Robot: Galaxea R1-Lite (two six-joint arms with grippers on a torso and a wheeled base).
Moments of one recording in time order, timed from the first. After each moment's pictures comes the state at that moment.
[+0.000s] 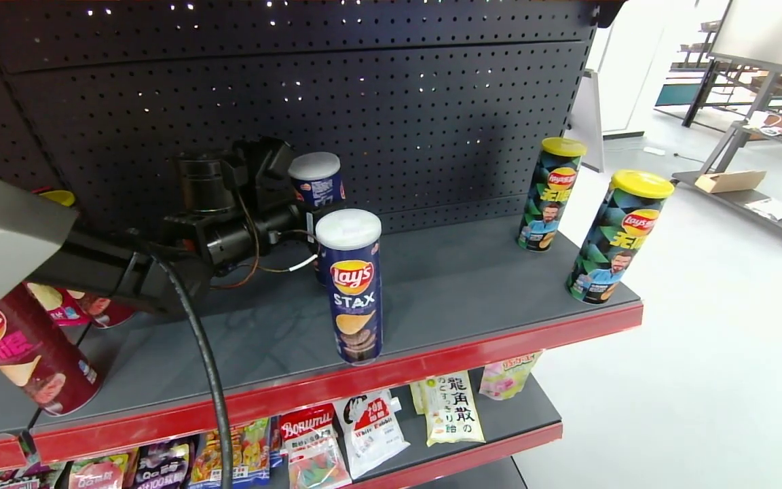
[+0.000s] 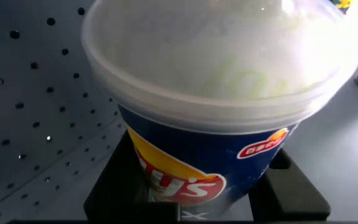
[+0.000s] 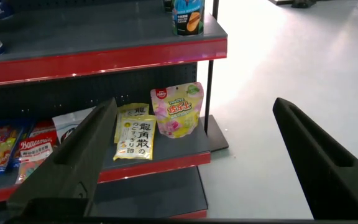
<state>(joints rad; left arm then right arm) -0.32 2.04 -1.15 -0.82 -0.27 0.05 0.00 0.00 0.00 0.00 0.04 0.00</state>
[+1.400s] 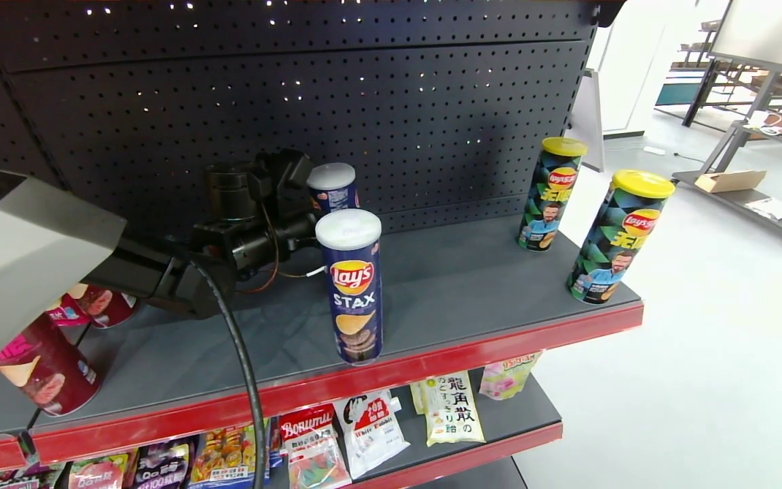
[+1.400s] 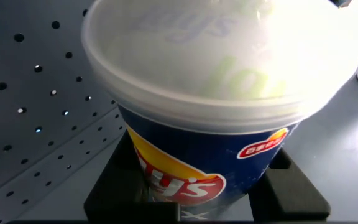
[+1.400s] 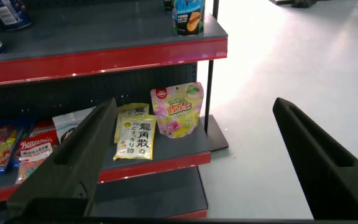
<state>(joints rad) -0.35 2.12 -1.20 -0.83 -0.28 0.03 0.00 0.00 0.00 0.00 0.04 0.00</state>
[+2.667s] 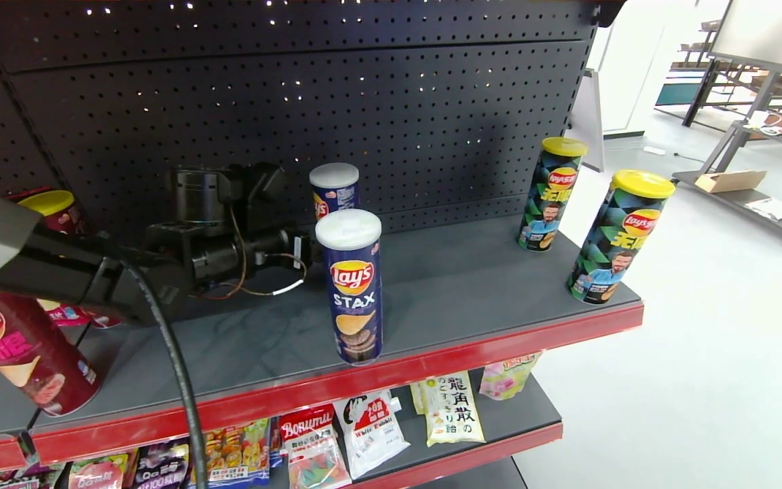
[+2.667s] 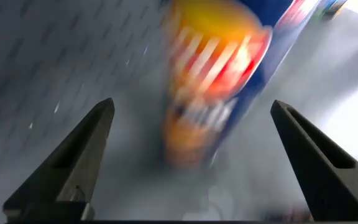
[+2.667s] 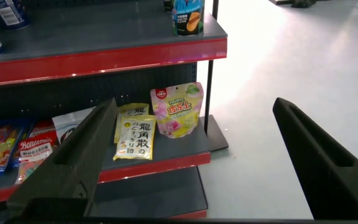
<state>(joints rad) -0.30 1.96 -1.06 -0.60 -0.25 0.04 0.00 0.00 0.00 0.00 0.04 0.00</state>
